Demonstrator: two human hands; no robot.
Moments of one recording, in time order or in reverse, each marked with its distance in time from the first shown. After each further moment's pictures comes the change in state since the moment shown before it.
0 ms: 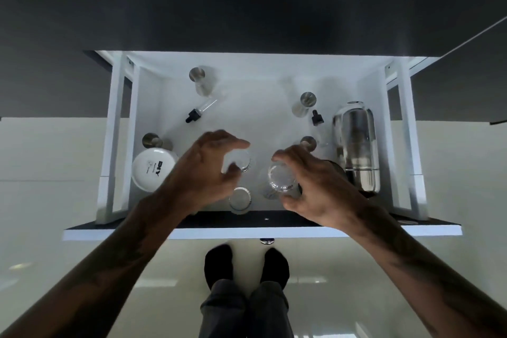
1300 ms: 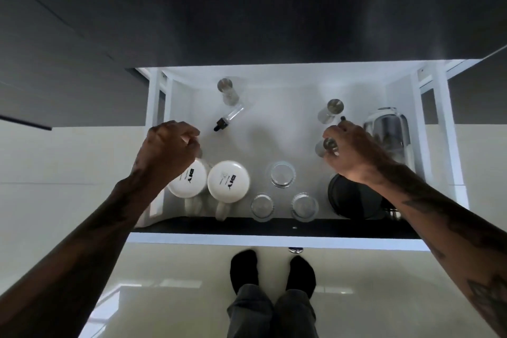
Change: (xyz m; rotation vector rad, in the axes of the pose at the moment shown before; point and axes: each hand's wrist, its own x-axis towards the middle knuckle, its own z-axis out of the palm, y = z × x) left_hand 0.009 -0.072 -0.065 0.204 0.237 -0.321; right_hand 0.061 0.058 -0.004 -0.160 0.044 0.309
